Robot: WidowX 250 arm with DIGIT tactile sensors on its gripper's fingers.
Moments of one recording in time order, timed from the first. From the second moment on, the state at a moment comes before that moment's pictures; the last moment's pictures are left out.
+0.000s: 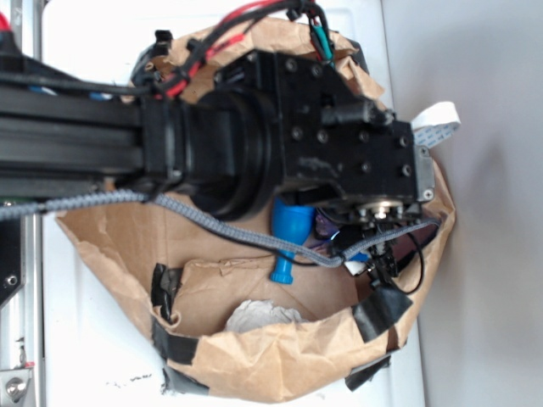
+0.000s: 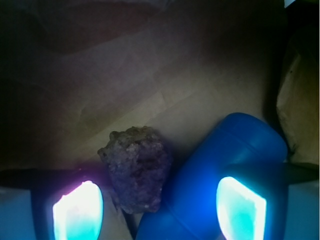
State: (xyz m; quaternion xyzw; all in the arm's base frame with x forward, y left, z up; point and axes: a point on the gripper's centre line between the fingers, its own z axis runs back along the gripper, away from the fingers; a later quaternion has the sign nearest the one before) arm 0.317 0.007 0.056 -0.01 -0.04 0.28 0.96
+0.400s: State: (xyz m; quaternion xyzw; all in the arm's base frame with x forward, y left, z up) arm 0.267 -0.035 0.053 -0.03 -0.05 0.26 0.96
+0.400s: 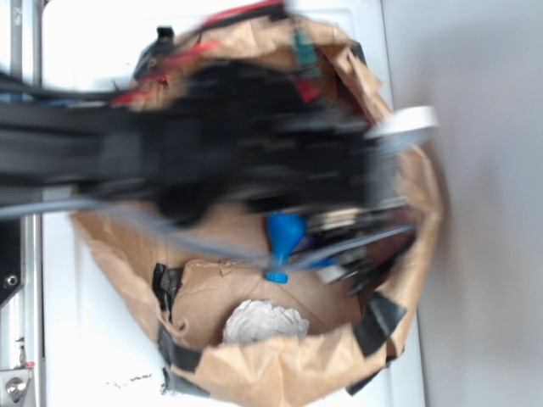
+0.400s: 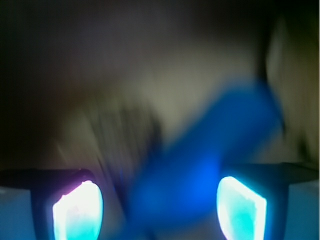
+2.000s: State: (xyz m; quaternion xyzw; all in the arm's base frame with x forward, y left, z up) arm 0.281 -0.018 0.049 0.00 -0.06 0.29 0.96
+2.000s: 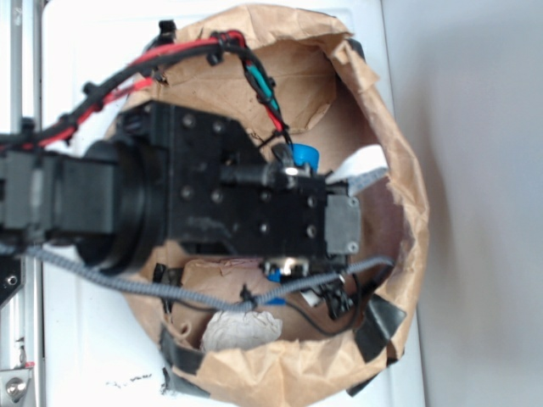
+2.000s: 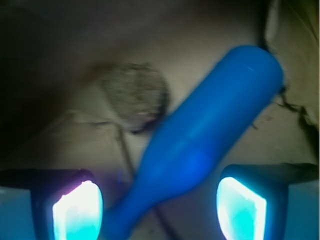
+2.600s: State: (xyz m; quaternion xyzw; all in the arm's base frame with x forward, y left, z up) arm 0.295 -0.016 0.016 0.02 -0.05 0.29 0.96
